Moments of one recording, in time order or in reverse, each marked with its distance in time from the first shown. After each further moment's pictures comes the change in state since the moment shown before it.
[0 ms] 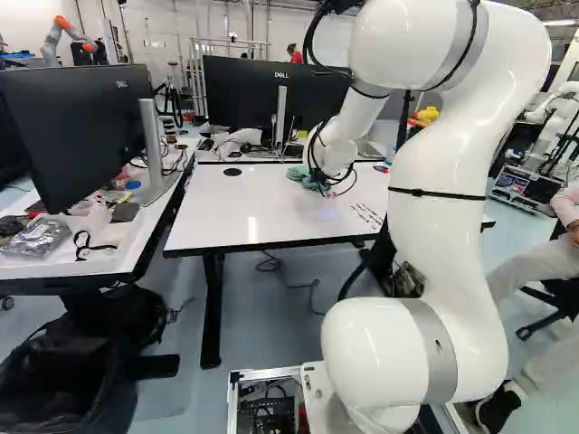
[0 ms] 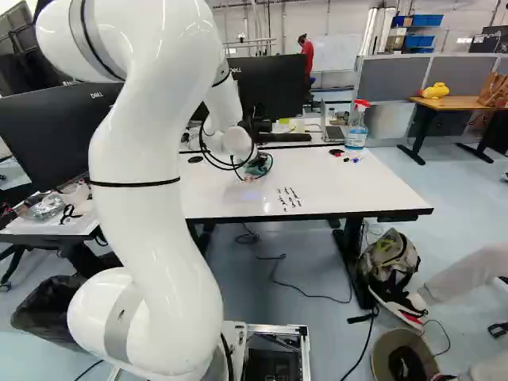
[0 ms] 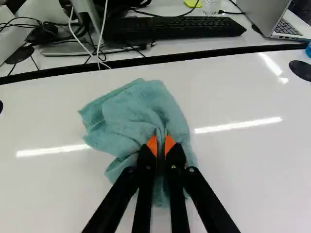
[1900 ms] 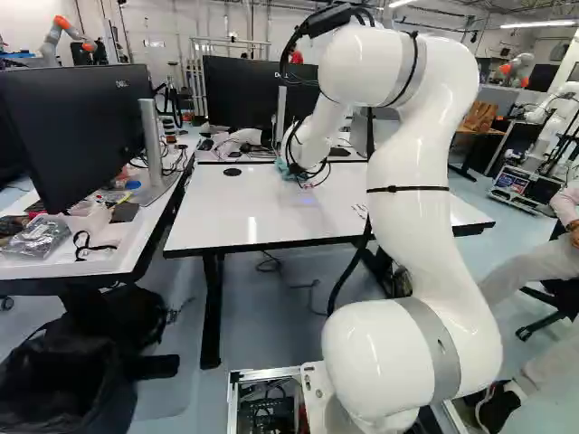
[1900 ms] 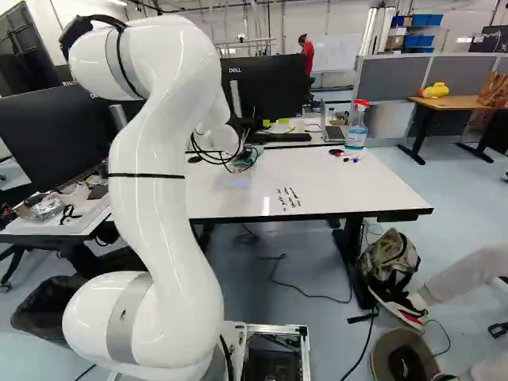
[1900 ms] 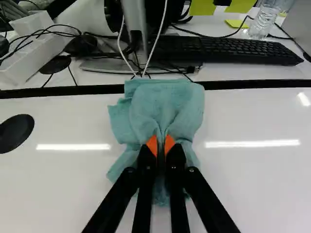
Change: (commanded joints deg) arm 7.9 -7.5 -9.9 0.0 0.0 0.0
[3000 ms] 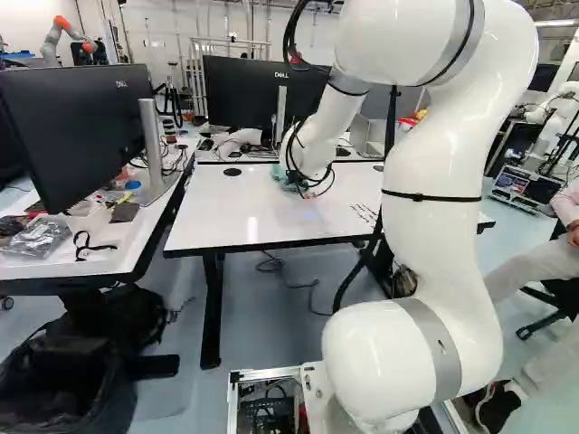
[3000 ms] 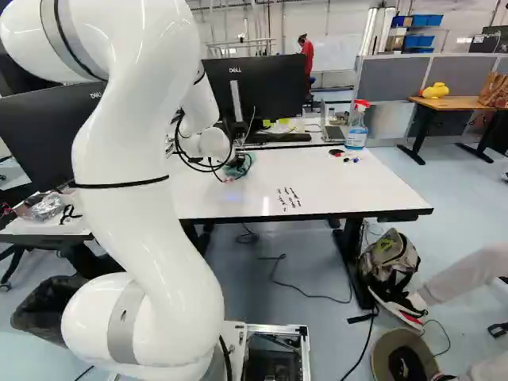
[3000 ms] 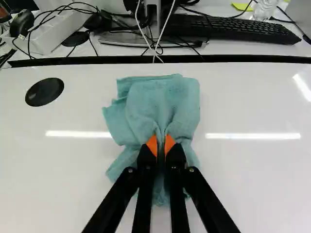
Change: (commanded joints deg) arm 1.2 10.4 13.6 0.0 0.0 0.0
